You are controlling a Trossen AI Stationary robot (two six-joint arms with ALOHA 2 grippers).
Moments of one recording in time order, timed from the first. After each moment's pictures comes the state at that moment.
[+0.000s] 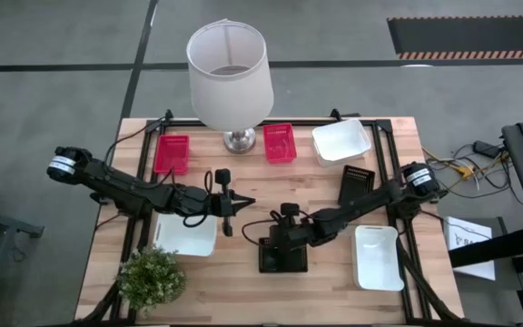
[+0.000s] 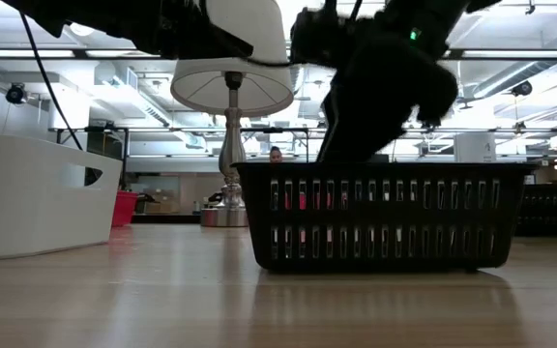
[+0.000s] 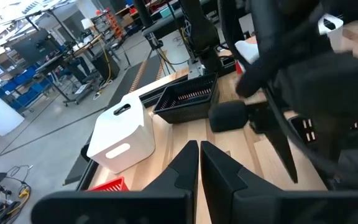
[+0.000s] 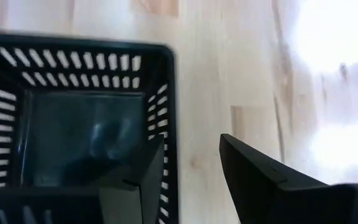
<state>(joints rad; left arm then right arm) -0.23 1.27 0.65 0.44 -0.40 0.38 0.34 1.89 1.24 -0.40 0.29 0.21</state>
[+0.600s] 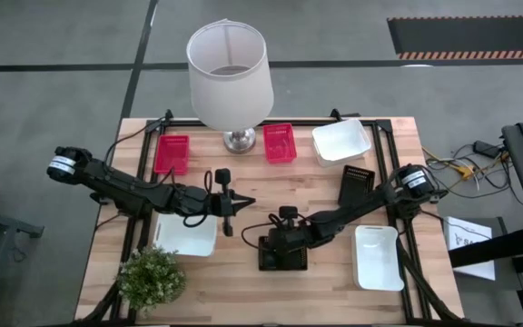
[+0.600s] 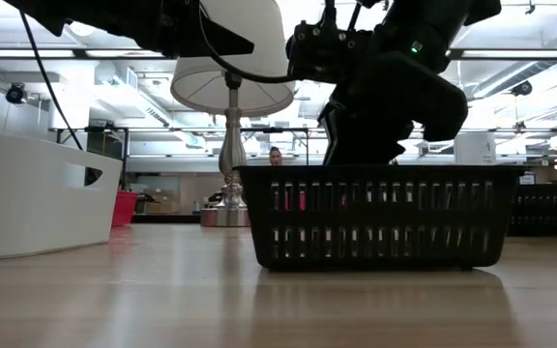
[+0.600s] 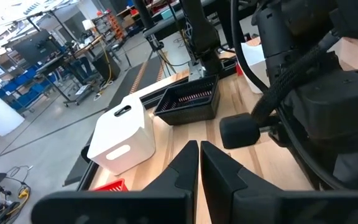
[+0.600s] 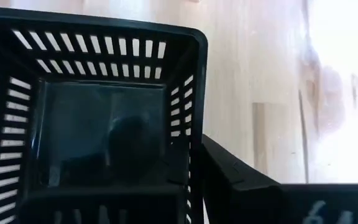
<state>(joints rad) -0.23 1.28 0.65 0.44 -0.40 0.38 0.34 1.93 1.24 -0.39 0.25 0.19</state>
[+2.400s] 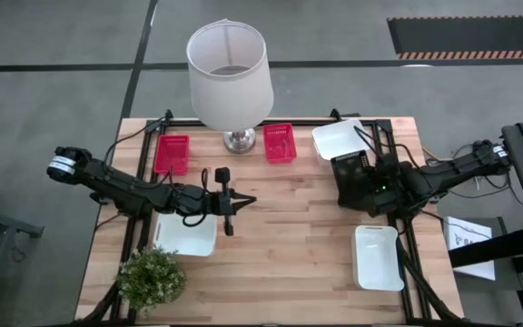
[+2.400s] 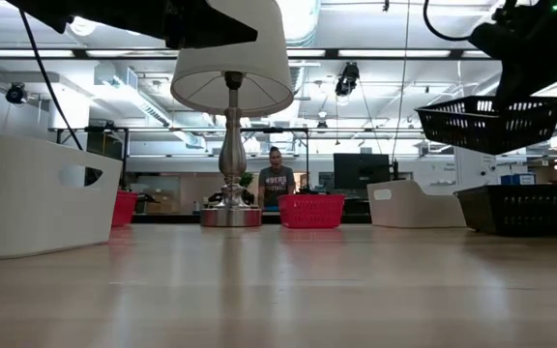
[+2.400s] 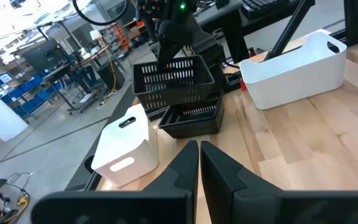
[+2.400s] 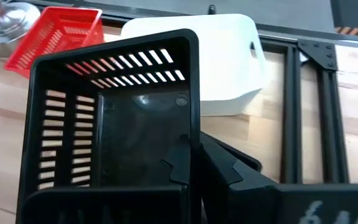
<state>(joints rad) -0.23 1.28 0.66 0.49 -0.40 0.38 0.34 0.96 0.84 -1.46 0.81 1.65</state>
